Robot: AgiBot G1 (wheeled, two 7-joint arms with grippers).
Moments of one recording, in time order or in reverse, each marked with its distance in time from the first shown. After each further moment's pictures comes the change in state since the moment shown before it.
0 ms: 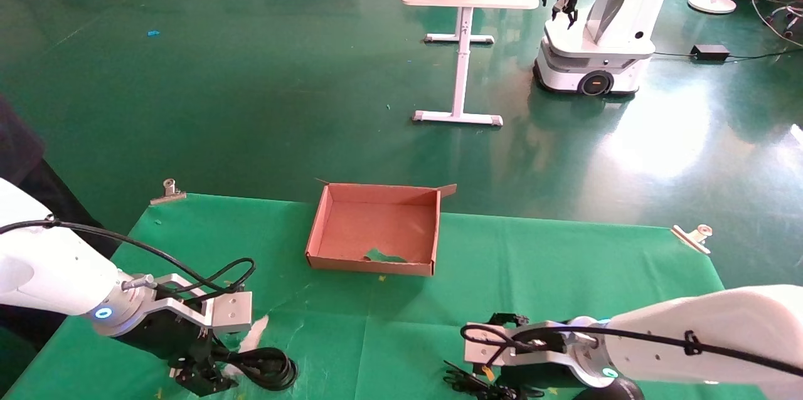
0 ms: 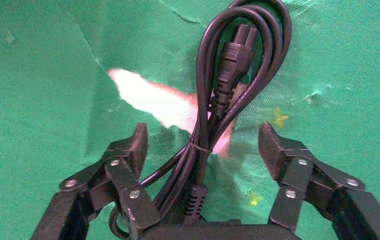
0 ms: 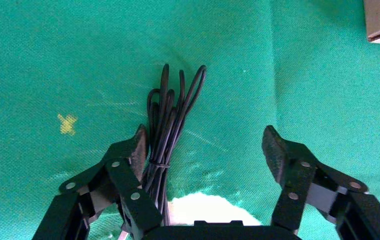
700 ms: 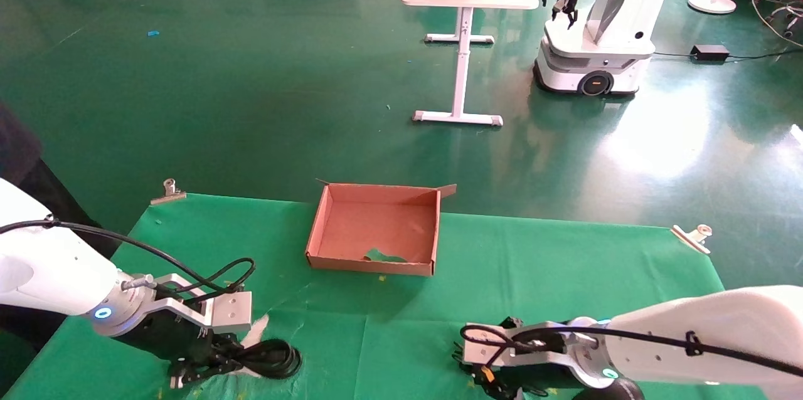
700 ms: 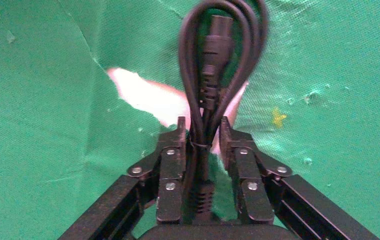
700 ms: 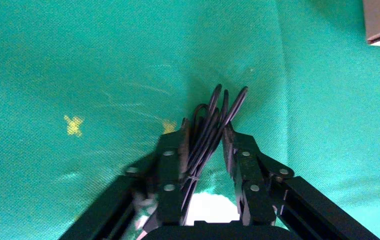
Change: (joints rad) left arm 0.001 -0.001 0.000 -0.002 0.000 0.001 -0.001; right arm -0.002 0.002 0.002 0.005 0.003 -0.001 0.001
